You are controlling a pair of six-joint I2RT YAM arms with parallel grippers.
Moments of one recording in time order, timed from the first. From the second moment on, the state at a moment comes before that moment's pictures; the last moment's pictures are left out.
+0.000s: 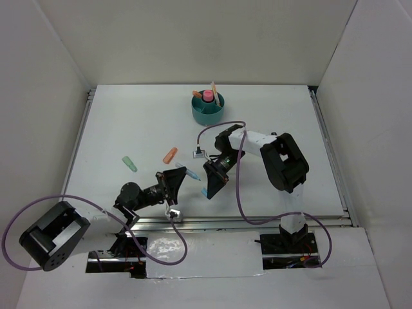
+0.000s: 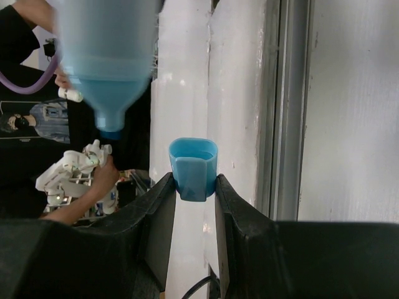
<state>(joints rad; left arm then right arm) -0.63 1.15 0.05 1.22 0.52 1.52 0.59 2.03 1.39 -1.34 -1.26 -0.80</state>
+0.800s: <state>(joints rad) -0.57 1.13 0.05 1.22 0.61 1.51 0.57 2.02 1.41 -1.34 -1.26 -0.79</state>
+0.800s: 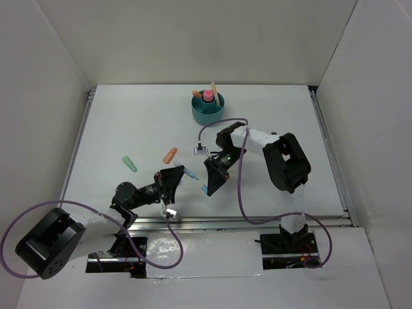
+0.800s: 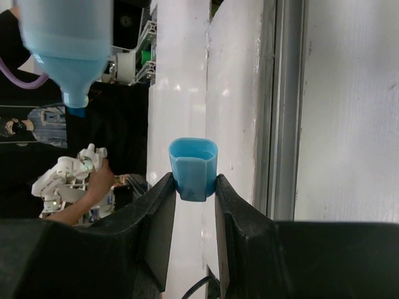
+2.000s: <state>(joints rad) -0.48 1.18 0.05 1.22 0.73 1.52 0.56 2.01 1.49 -1.34 -1.27 -0.75</state>
